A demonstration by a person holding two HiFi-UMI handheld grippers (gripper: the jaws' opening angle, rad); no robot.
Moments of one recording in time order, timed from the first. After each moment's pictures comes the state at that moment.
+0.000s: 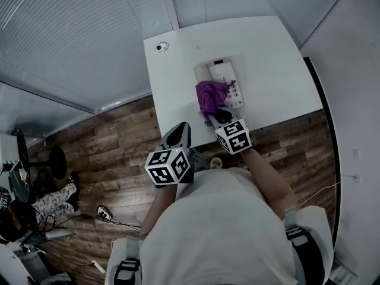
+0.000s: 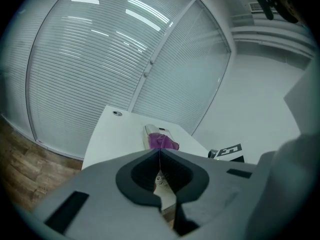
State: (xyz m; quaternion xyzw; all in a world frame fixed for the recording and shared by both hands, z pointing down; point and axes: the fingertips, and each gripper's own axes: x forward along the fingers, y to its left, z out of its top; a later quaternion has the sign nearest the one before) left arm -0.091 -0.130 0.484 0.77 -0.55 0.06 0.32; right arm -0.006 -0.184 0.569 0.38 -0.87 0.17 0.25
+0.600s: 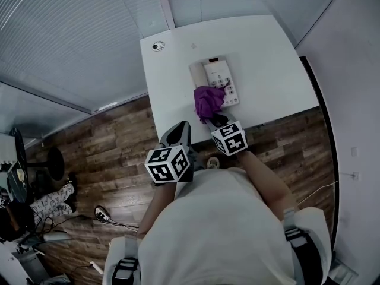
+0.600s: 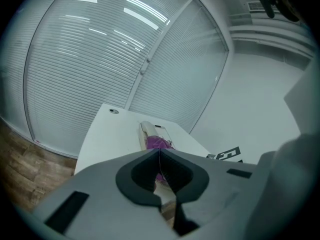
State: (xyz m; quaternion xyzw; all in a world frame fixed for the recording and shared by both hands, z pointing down) left arm -0.075 -0.120 0.488 0.78 -0.53 0.07 0.32; right arm -0.002 -0.156 0.588 0.38 -0.86 0.20 0.27
